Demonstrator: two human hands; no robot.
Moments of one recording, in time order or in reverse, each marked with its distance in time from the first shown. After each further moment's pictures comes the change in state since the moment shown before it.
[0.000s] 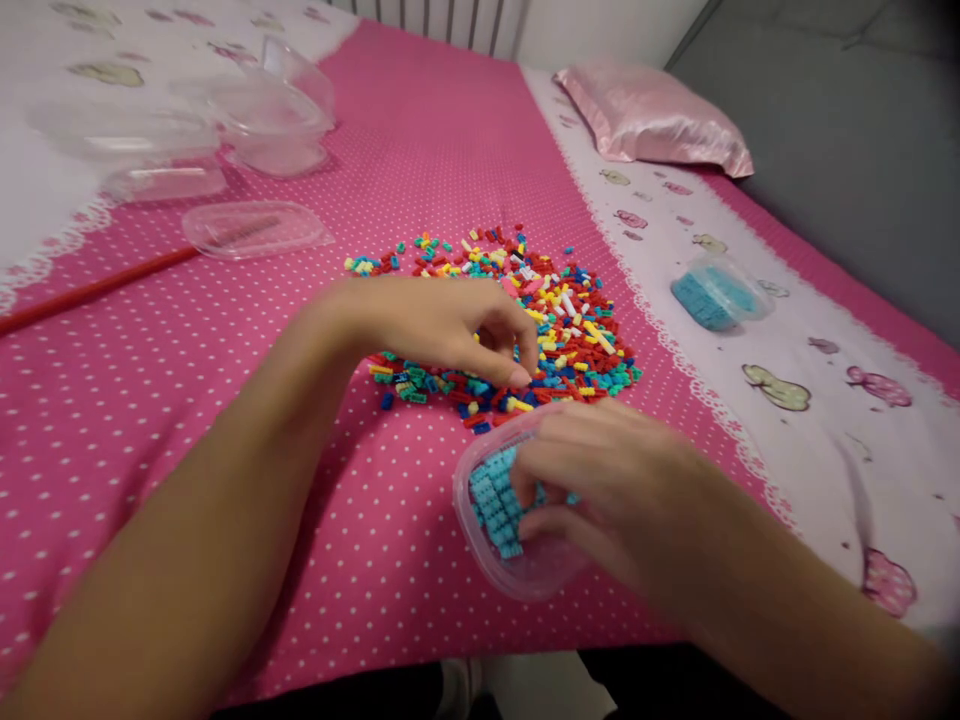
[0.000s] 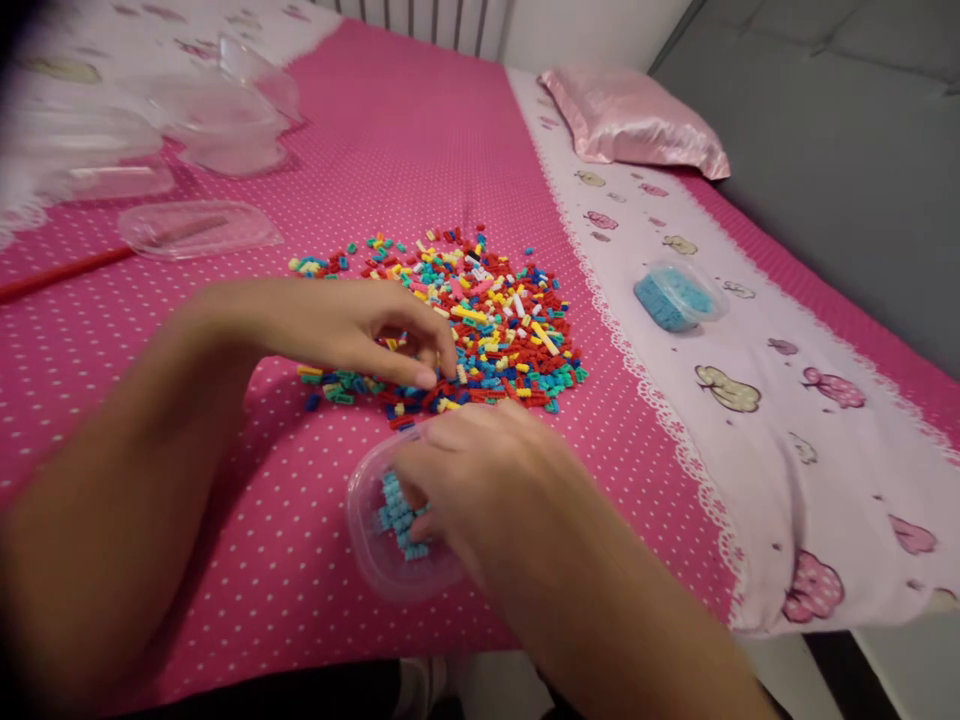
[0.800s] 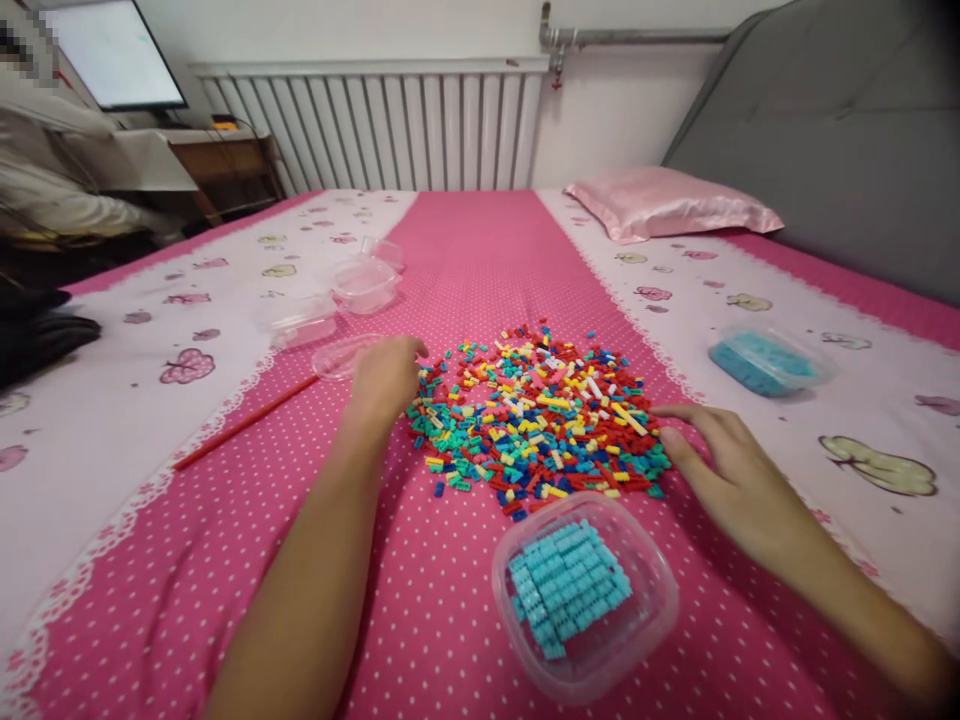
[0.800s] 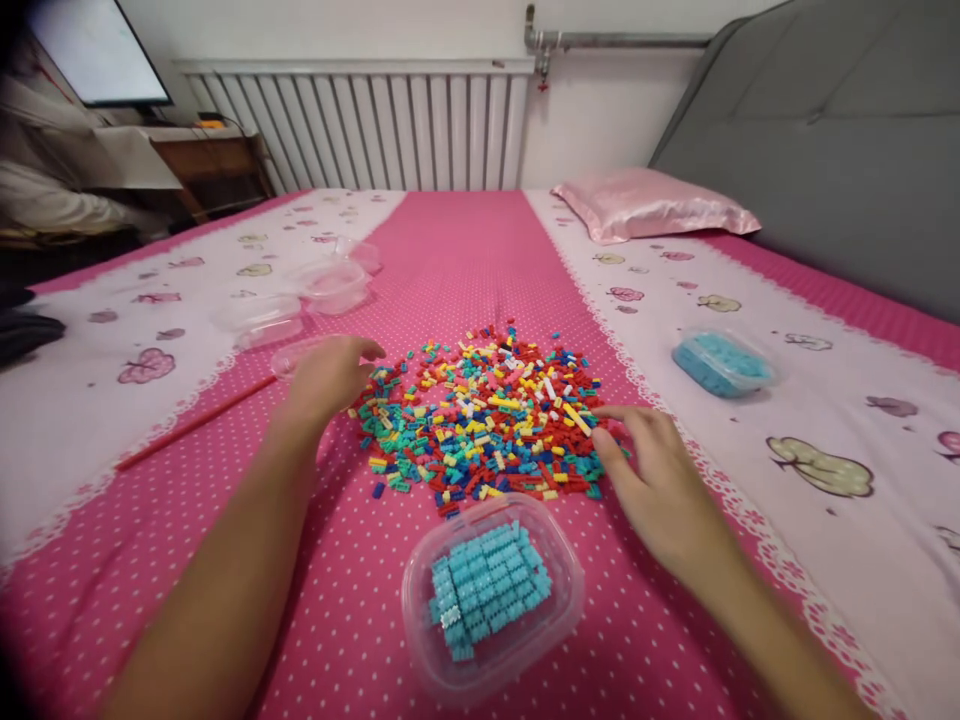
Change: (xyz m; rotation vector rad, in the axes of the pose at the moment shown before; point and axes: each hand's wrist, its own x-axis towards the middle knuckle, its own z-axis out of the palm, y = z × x) left_hand -0.052 -0.054 -0.019 0.612 0.714 -0.980; right_hand -0.010 0.125 0.030 0.190 0.582 0.525
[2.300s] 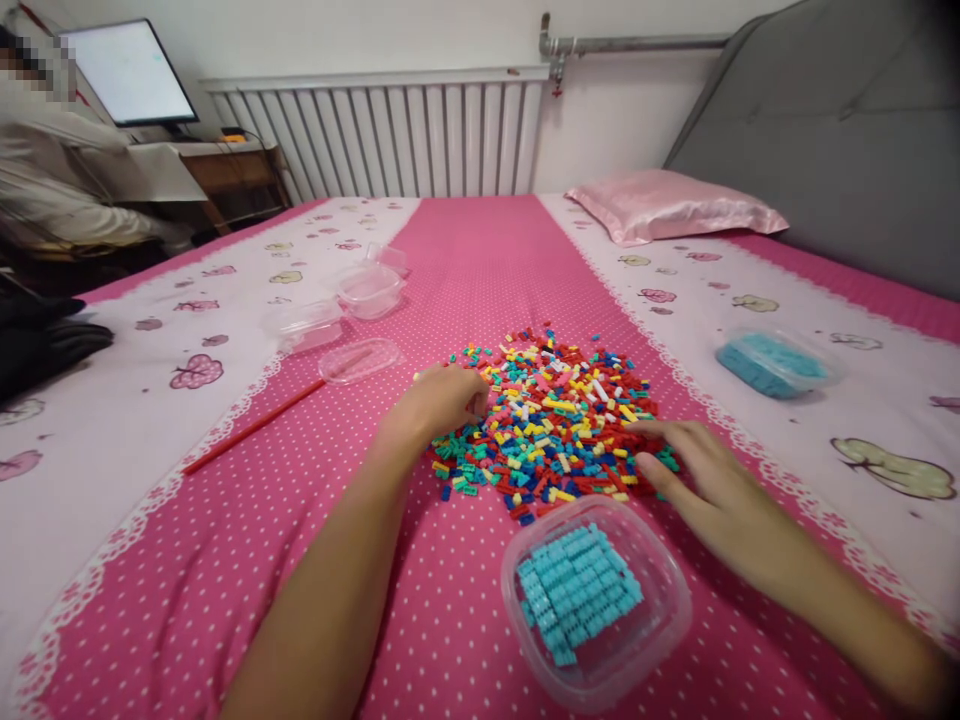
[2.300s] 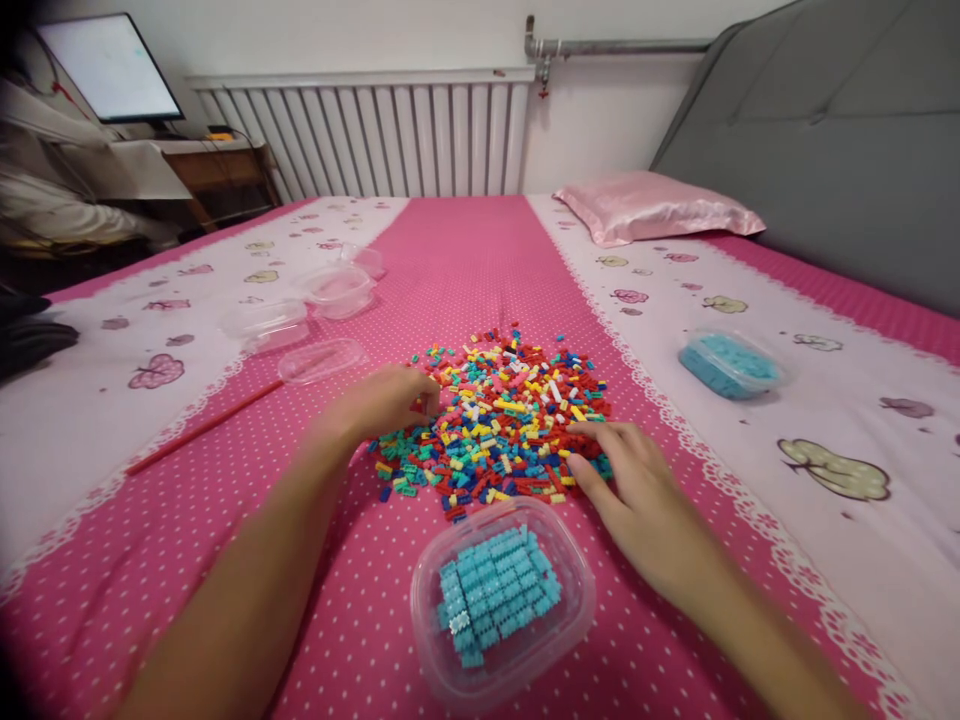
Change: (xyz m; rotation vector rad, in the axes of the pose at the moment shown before) left_hand -0.003 0.033 0.014 -0.140 -0.303 0.510; right_hand -0.012 -0.017 0.008 0.049 -0.171 -0.046
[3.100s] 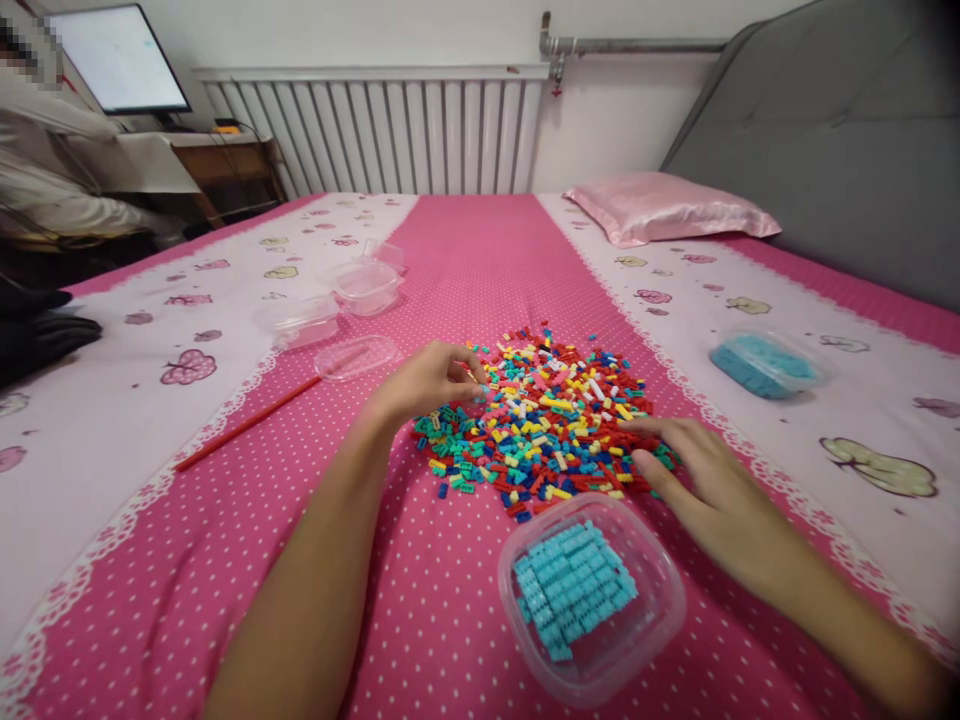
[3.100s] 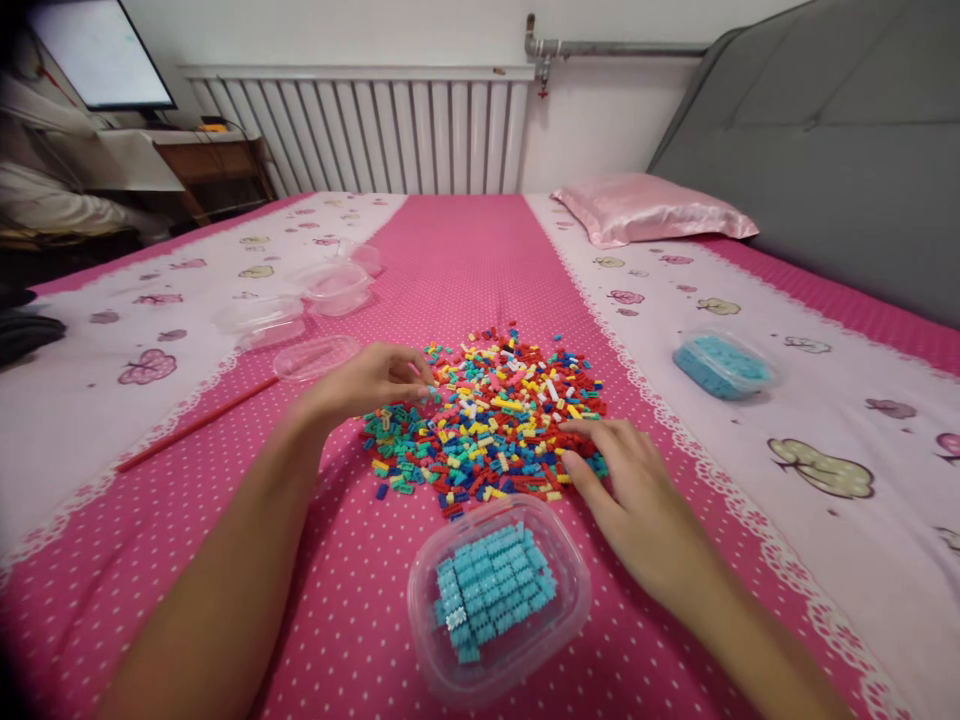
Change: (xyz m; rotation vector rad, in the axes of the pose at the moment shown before) left_hand -0.008 -0.011 -0.015 -0.616 0.031 -0.015; right_hand -0.001 -0.012 -0.001 0.010 0.022 -0.025
